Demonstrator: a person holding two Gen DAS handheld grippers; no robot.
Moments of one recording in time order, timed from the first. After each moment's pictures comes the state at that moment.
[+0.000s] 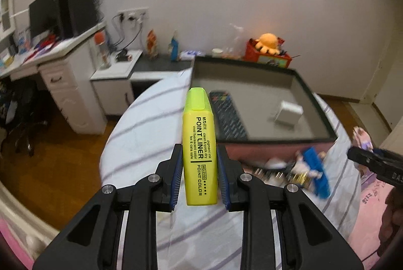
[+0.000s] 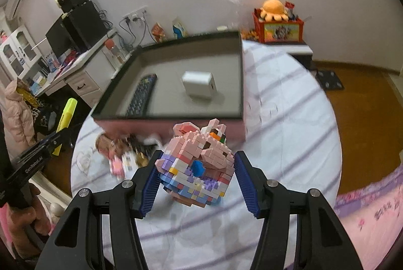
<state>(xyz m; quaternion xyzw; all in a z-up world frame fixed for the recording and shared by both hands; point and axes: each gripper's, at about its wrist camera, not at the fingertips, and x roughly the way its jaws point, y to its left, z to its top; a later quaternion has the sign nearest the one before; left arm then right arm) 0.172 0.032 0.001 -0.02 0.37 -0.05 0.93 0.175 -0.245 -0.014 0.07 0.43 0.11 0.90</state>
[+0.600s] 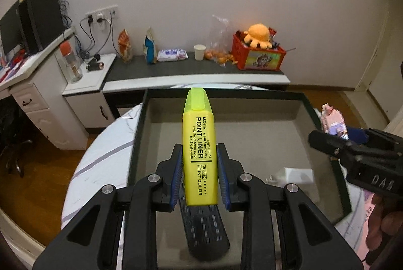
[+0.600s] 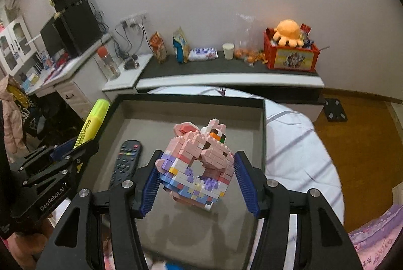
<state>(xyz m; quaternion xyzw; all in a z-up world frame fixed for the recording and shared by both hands) 0.340 -0.032 -0.017 0.00 0.41 -0.08 0.91 0.340 -0.222 -0.014 0.04 0.44 0.11 0.89</state>
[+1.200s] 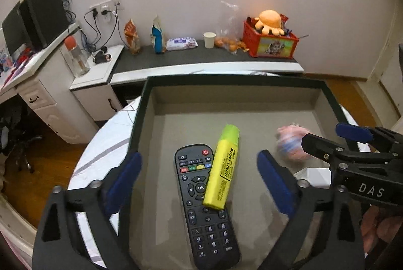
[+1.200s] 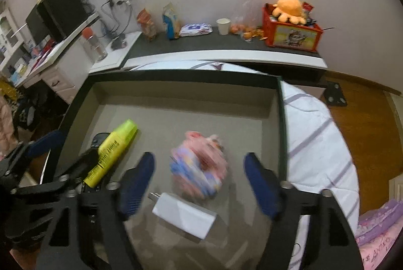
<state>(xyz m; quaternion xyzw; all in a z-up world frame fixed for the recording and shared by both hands) 0.344 -0.036 -0.031 0.02 0.43 -0.05 0.90 0.364 -0.216 -0.045 0.03 0.48 0.09 0.87</state>
